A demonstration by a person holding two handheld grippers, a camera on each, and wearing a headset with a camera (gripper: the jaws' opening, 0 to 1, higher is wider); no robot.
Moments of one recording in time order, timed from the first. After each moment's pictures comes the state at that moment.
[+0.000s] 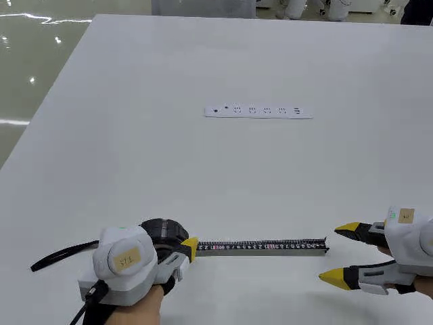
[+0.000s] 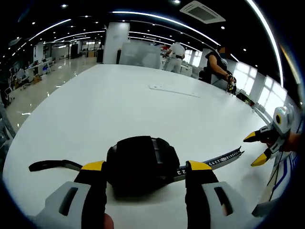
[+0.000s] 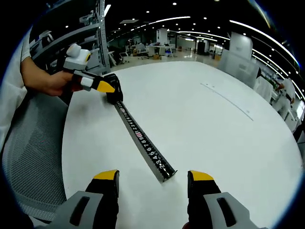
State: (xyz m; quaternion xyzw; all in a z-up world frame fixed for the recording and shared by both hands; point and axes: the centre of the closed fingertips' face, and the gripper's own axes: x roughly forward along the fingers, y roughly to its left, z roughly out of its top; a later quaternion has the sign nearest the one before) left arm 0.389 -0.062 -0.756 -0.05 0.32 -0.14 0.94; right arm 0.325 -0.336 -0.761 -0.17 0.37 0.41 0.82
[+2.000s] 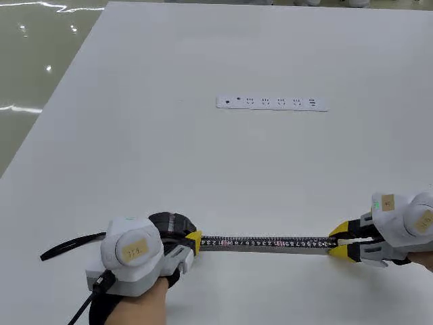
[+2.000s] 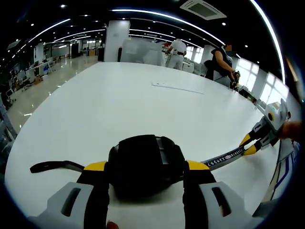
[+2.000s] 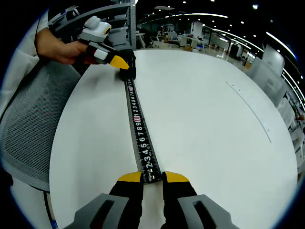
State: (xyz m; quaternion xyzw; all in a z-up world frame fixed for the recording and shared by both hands) left arm 0.392 -0.060 -0.763 -0.03 0.33 -0.14 0.93; right arm 0.343 -0.339 -0.793 -0.27 0.38 0.50 0.73
